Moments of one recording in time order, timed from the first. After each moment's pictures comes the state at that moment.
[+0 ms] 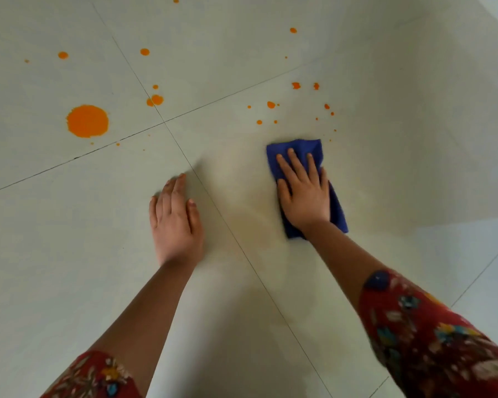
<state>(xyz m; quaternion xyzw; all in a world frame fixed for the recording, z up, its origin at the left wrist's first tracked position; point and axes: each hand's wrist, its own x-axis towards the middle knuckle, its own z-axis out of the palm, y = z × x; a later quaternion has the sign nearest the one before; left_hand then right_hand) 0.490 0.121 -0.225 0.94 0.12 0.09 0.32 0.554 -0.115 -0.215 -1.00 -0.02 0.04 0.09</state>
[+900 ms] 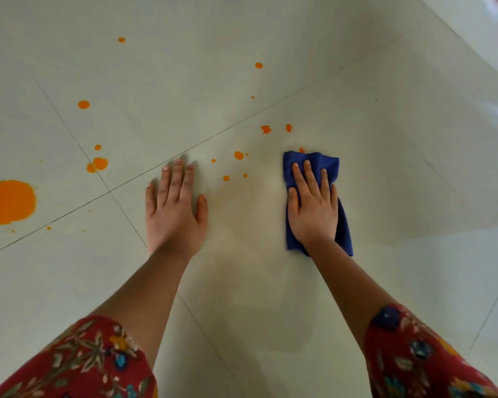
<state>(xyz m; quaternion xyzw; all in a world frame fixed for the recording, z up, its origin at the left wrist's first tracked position) 0.647 0.074 -0.235 0.98 0.01 0.00 0.19 0.647 -0.172 -0.222 -0.99 0.11 0.03 0.09</state>
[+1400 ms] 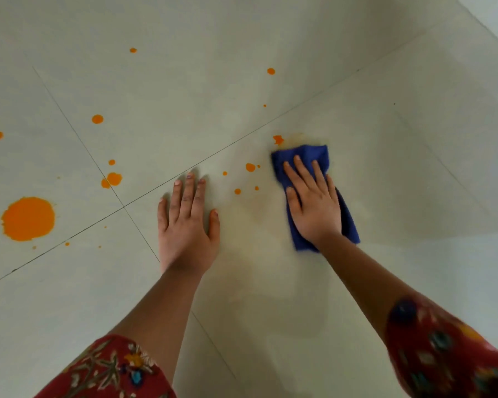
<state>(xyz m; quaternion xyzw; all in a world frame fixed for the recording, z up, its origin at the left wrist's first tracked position) 0.647 0.072 -0.231 0.98 0.02 0.00 0.17 0.683 -0.170 -0.218 -0.99 0.00 0.03 0.10</state>
